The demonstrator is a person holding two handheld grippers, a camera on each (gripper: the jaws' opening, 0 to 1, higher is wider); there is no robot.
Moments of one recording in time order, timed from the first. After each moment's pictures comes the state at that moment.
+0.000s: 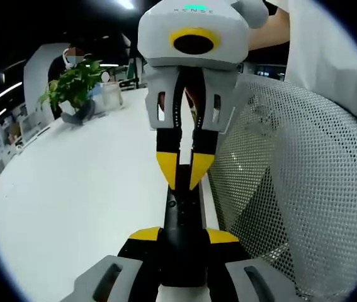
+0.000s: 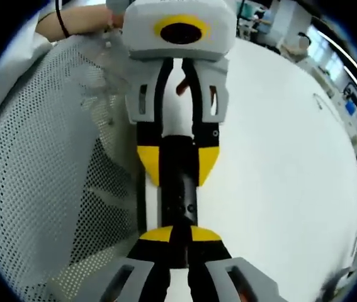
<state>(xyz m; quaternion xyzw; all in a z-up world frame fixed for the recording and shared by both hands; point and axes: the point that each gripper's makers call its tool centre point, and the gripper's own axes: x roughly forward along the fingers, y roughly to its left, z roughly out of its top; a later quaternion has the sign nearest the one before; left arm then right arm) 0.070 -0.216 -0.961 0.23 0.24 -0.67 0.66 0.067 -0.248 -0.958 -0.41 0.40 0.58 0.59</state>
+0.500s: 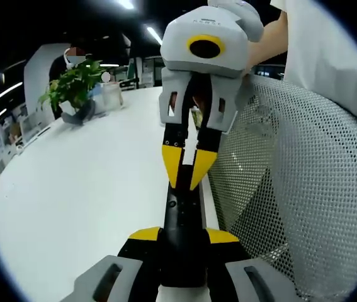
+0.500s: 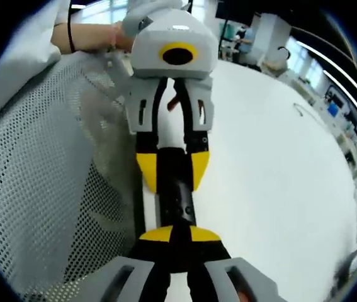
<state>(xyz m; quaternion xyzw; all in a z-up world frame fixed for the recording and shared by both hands) 0.069 -0.217 -0.961 0.23 0.24 -0.67 0.66 0.067 -0.245 -0.954 -0.36 0.34 0.57 0.65</state>
